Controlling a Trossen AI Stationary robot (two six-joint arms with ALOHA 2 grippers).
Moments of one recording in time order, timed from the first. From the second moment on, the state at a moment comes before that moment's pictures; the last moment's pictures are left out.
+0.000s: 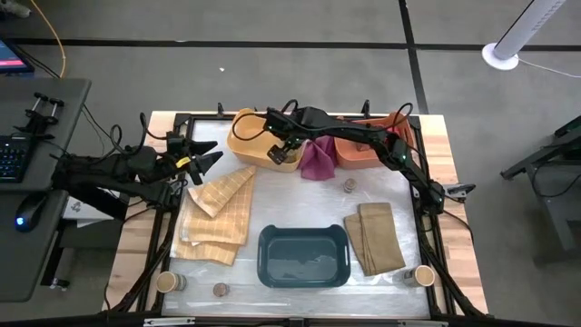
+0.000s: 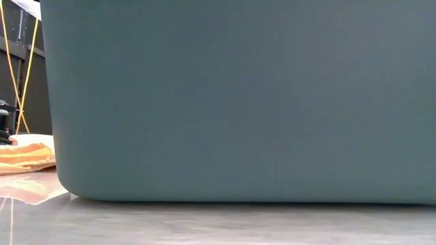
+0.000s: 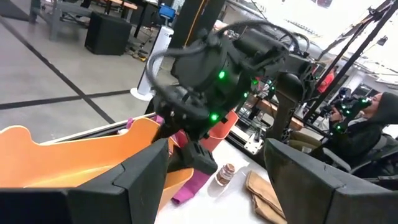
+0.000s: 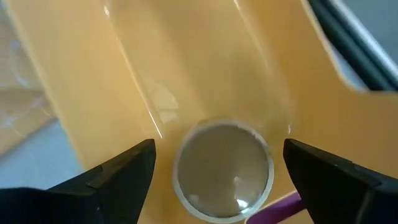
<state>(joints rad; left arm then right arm) -0.12 0.46 0.61 -0.24 -0.61 -0.50 -0.29 2.31 2.27 -1.15 0.16 0.36</state>
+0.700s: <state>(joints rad) -0.12 0.46 0.61 -0.23 -0.37 -0.45 -0.17 2.07 2.33 -1.42 0.01 0.39</state>
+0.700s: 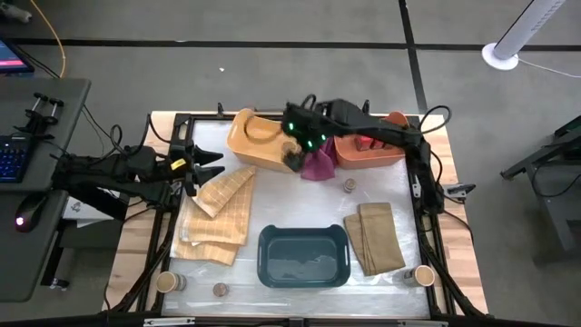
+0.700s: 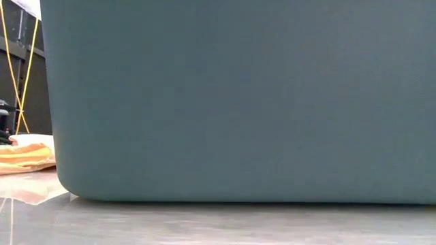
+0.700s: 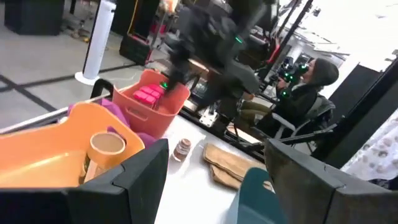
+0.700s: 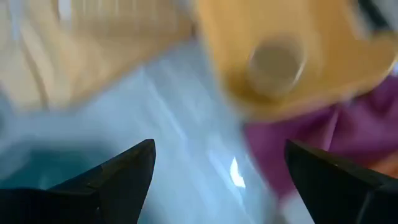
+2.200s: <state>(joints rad) -0.13 0.52 0.61 -0.22 -0.29 -0.62 0.94 1.28 1.05 -1.18 -0.37 2.20</state>
